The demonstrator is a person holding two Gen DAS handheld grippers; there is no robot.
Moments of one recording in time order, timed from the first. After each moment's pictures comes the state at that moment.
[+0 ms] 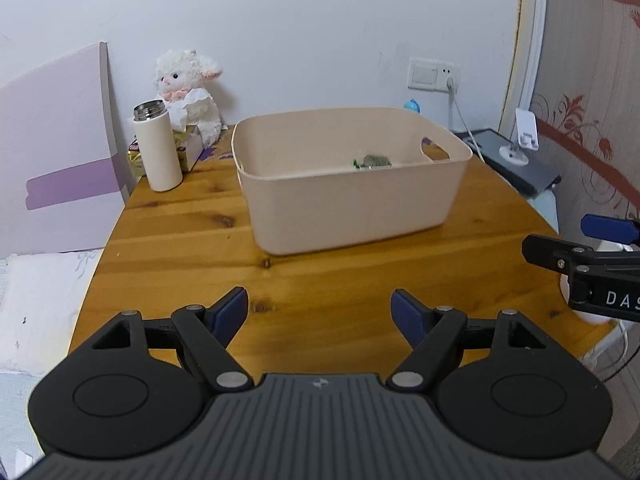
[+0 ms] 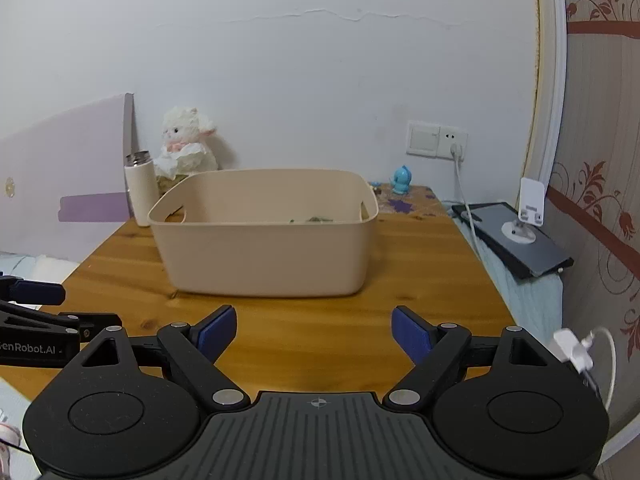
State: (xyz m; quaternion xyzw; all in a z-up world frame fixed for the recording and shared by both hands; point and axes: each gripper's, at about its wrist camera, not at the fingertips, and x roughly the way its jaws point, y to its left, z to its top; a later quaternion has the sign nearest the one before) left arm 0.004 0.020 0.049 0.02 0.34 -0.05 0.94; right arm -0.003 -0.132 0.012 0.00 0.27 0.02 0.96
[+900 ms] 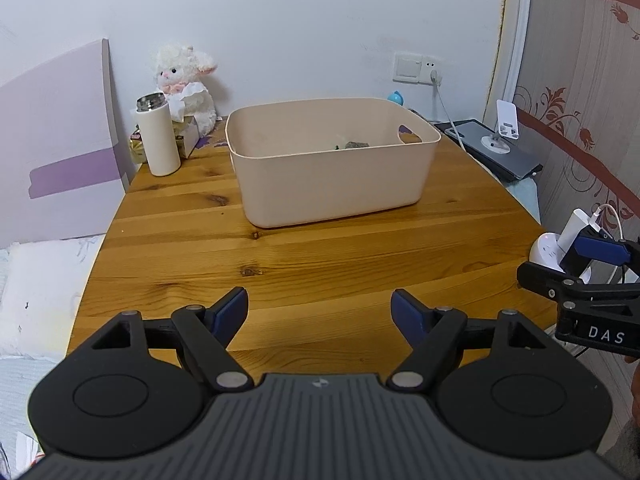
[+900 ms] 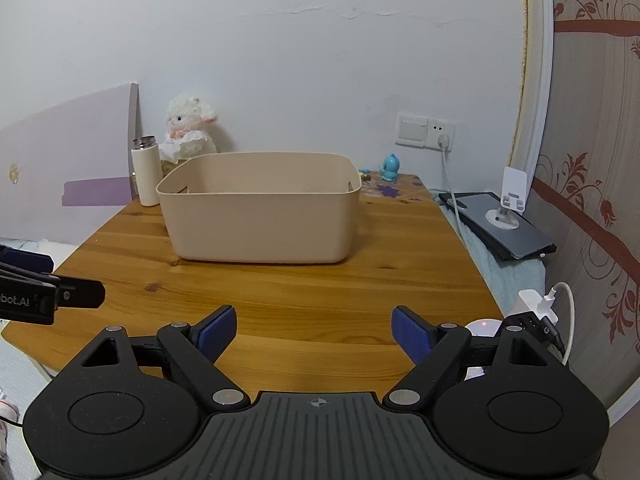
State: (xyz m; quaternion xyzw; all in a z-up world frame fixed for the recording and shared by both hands) left arm -0.043 0.014 0.062 0.02 0.35 -0.06 0.94; right arm -0.053 -0.144 0.009 -0.01 0.28 0.01 0.96
